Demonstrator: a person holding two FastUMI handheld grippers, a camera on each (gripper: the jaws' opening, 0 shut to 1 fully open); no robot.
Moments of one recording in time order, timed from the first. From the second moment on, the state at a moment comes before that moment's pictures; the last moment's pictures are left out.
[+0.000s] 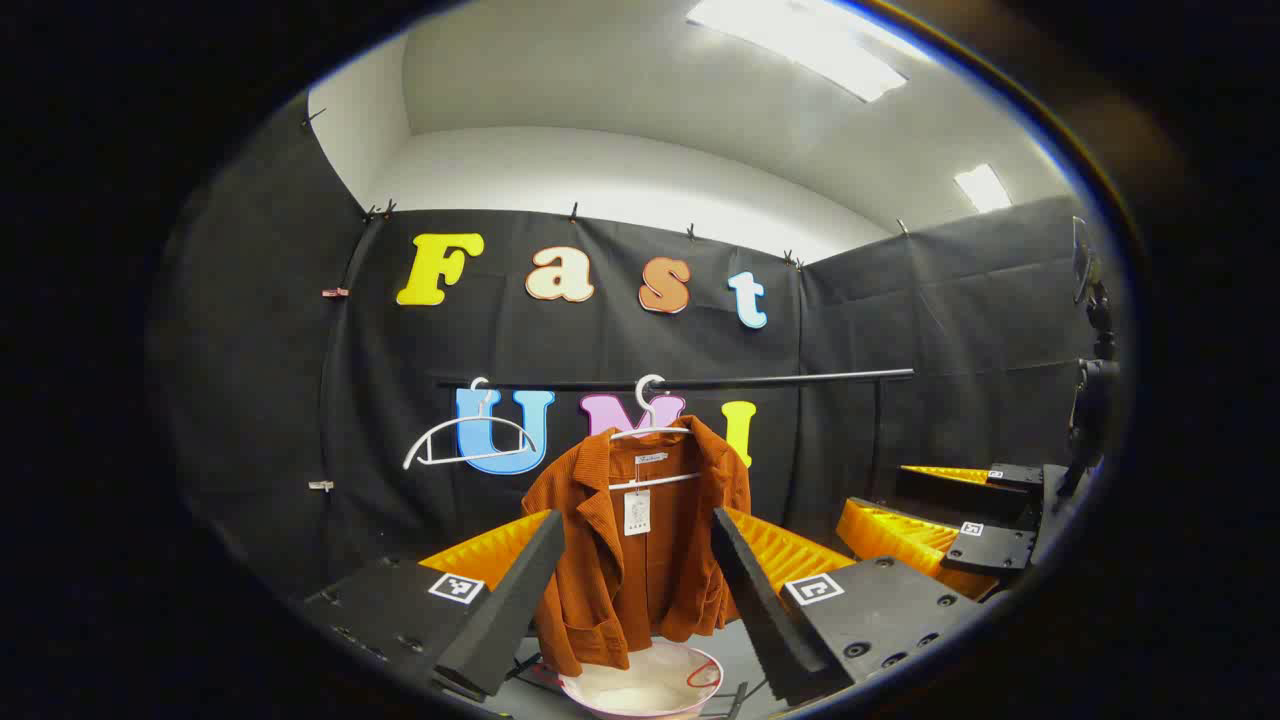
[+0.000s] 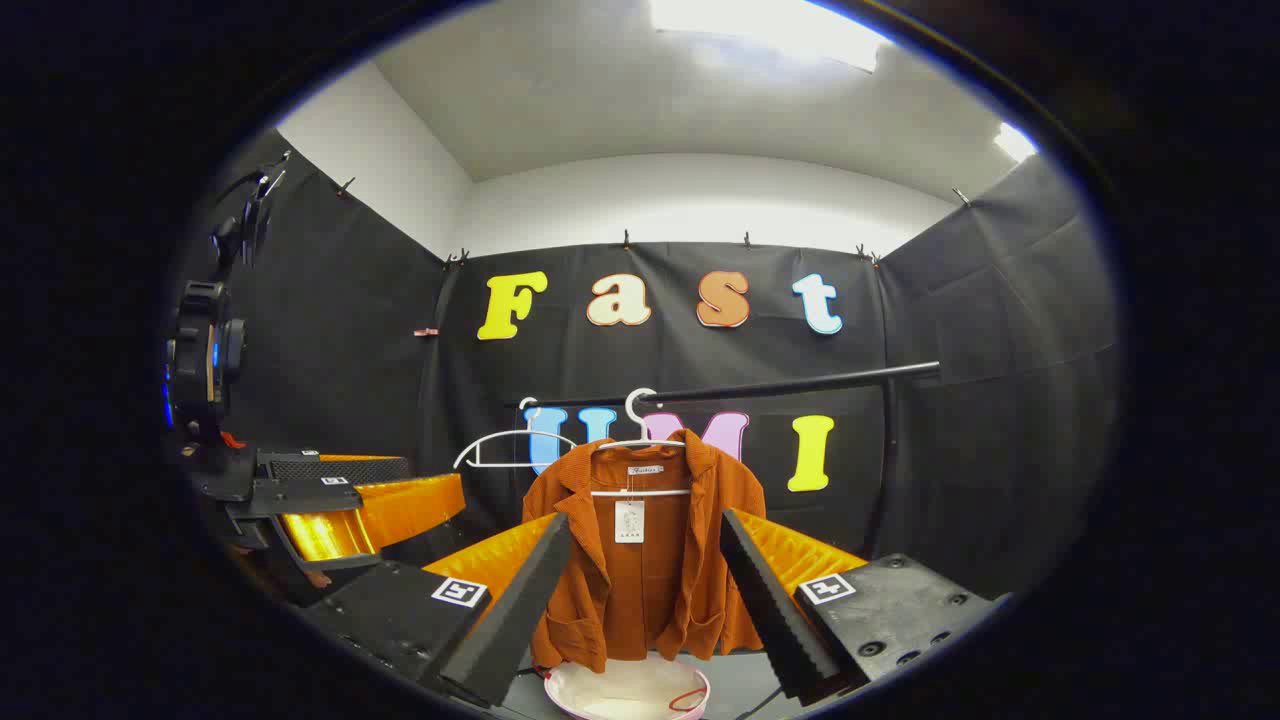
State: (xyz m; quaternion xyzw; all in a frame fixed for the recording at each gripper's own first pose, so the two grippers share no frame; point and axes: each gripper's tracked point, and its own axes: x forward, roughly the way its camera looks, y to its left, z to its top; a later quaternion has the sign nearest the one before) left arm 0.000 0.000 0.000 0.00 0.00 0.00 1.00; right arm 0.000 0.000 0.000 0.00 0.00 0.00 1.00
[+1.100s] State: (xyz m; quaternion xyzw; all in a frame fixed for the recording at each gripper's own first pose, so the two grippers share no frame) left arm -0.019 0.009 -0.007 -0.01 0.01 -0.02 1.00; right arm -0.012 0.011 -0.003 -0.01 0.01 -0.02 1.00
